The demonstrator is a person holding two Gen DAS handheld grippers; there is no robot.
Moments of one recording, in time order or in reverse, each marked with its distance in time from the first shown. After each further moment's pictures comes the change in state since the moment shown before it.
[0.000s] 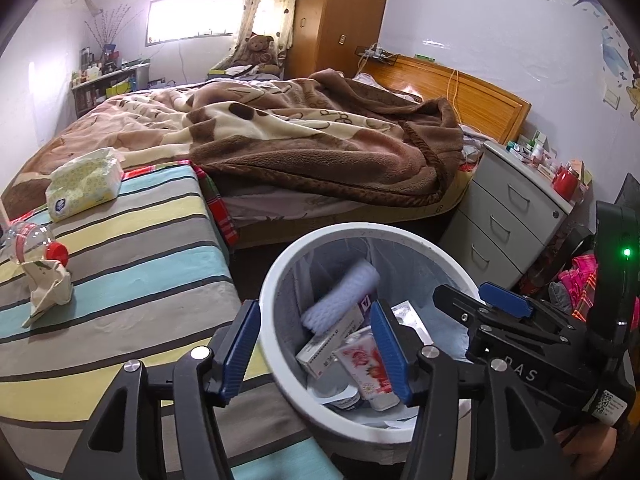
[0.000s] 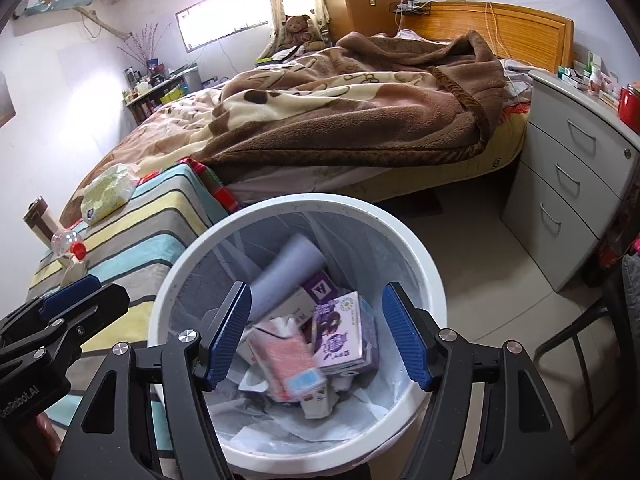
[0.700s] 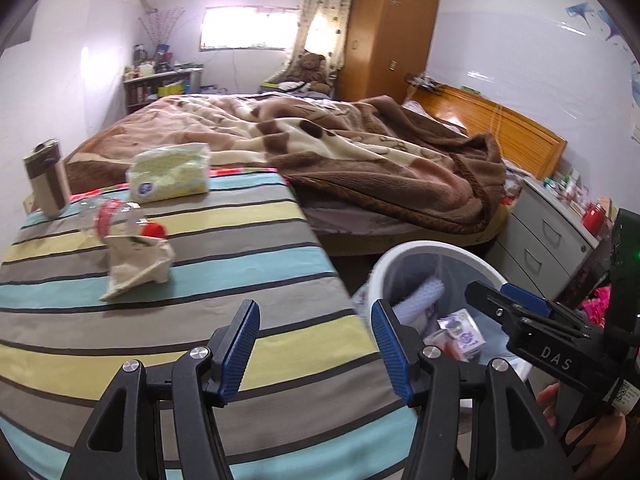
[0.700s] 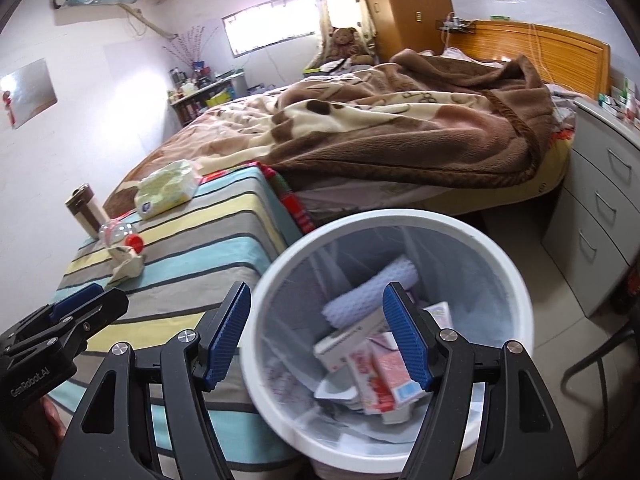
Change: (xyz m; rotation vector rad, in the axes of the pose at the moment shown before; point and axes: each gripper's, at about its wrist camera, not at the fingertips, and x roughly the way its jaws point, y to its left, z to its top) left arm -0.059 0.082 -0.021 -0.110 -0.083 0.128; right arm -0.004 0.060 -0.003 -0.077 -0.045 0.143
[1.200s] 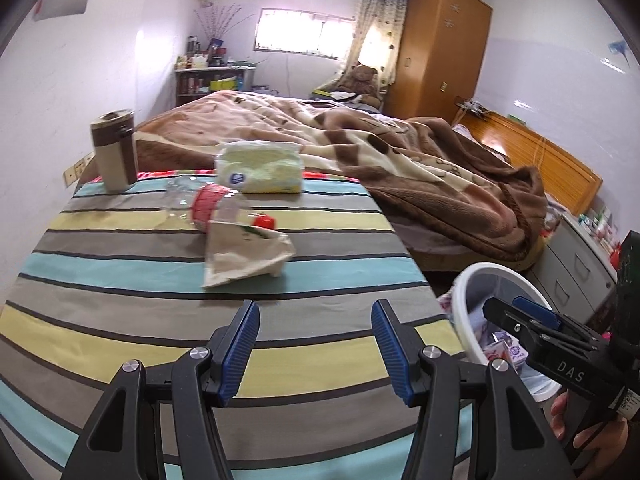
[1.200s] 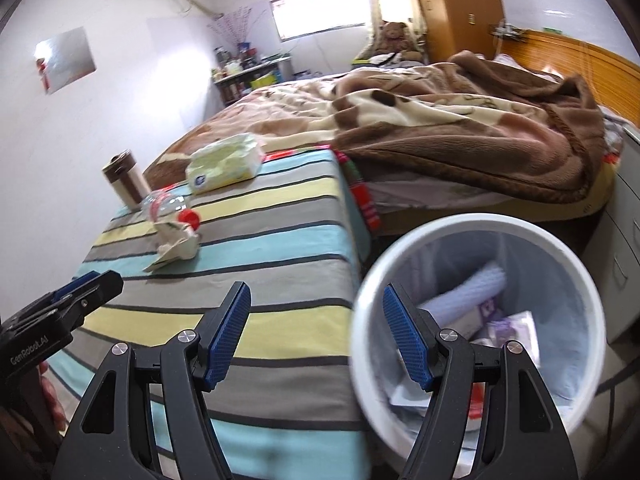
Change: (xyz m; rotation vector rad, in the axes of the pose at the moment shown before) left arm -0.028 0.096 -0.006 -0.127 -0.035 0.107; right arm 0.023 0.066 -0.003 -0.115 0.047 0.116
